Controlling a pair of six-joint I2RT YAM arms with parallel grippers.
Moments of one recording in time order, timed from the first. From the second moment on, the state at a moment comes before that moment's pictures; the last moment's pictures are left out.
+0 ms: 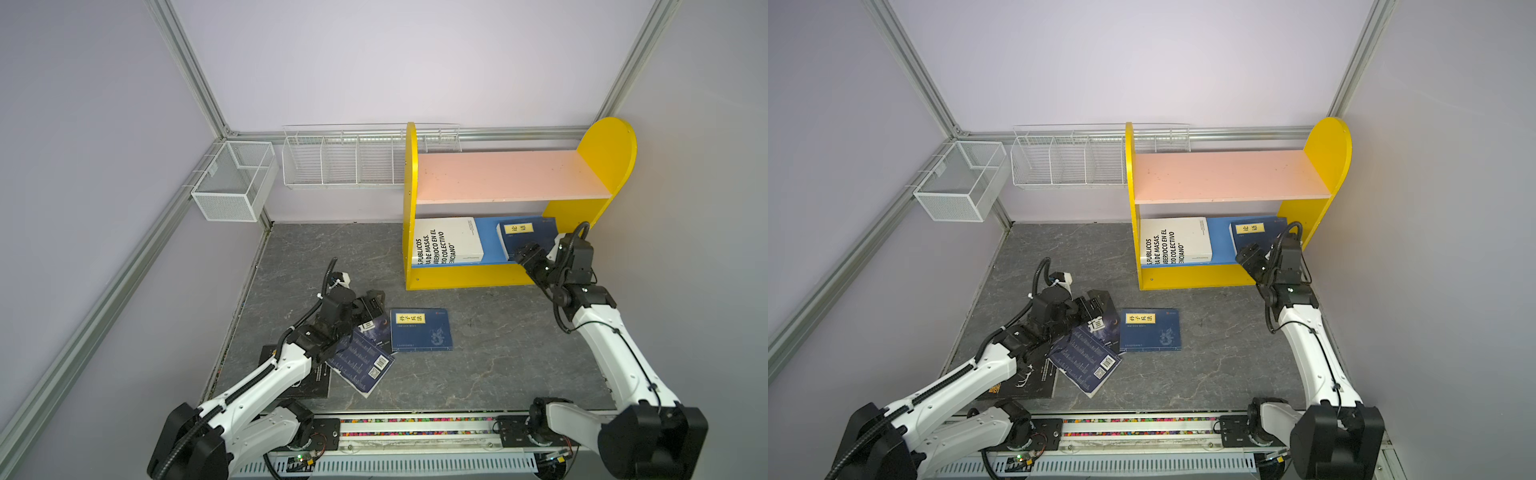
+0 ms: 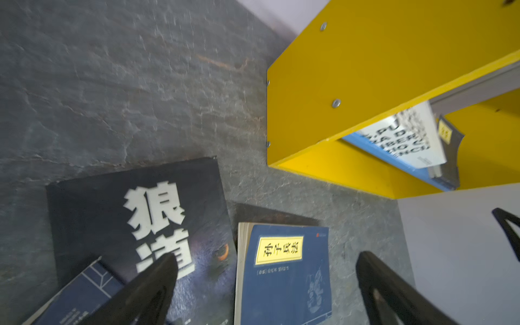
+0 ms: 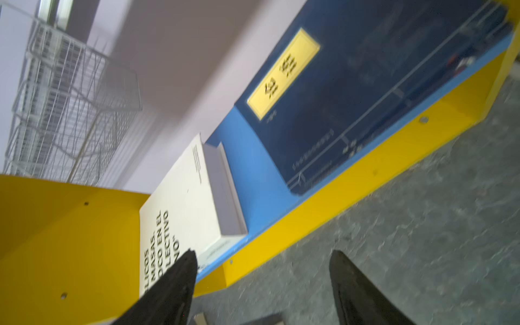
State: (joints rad) left arm -0.63 1.10 0.63 -0.14 -0.03 -0.83; right arm 0.02 1.12 0.95 -0.38 -0.14 0.76
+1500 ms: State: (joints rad) left arm -0.72 1.44 0.52 0.30 0.17 -0.95; right arm 0.59 1.70 0.73 0.10 -0.01 0.81
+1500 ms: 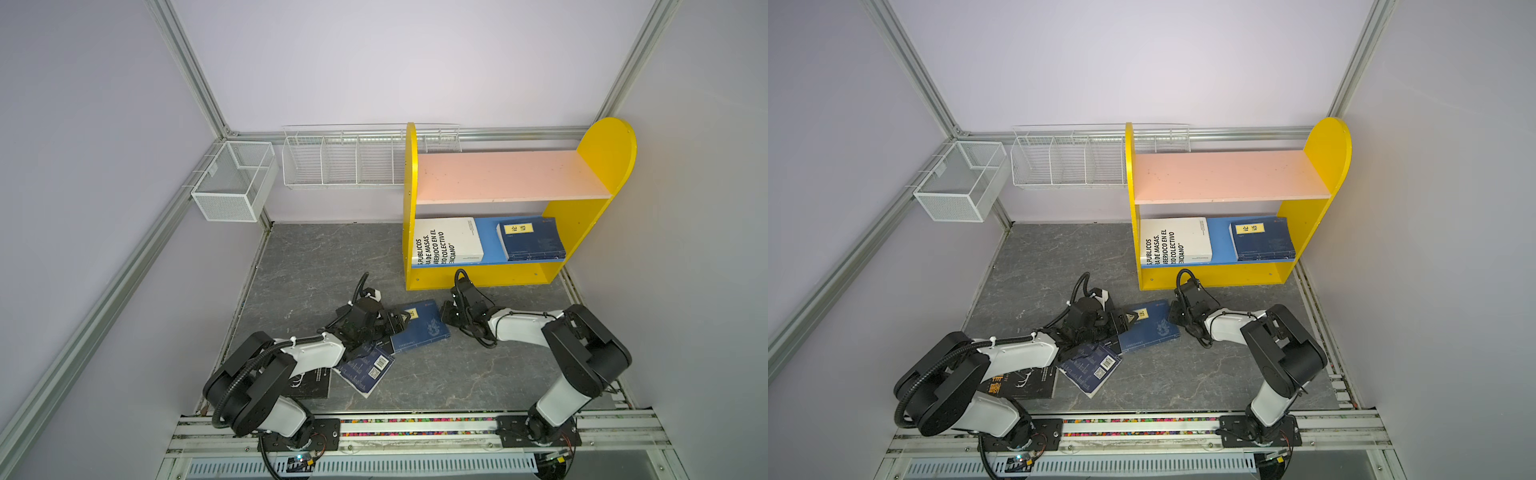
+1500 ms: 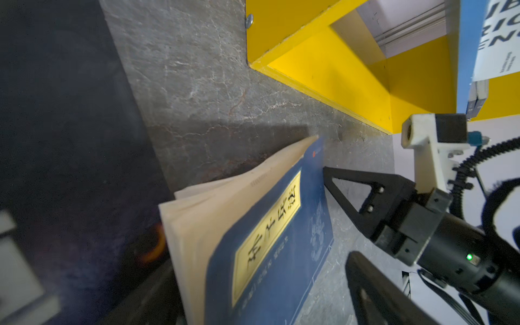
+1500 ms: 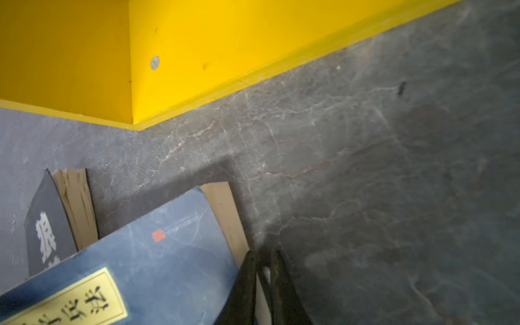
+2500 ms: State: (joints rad) left arm -0.73 1.22 0.53 0.12 0.12 -0.95; right arm 0.62 1.59 0.75 -0.04 -0.07 0.82
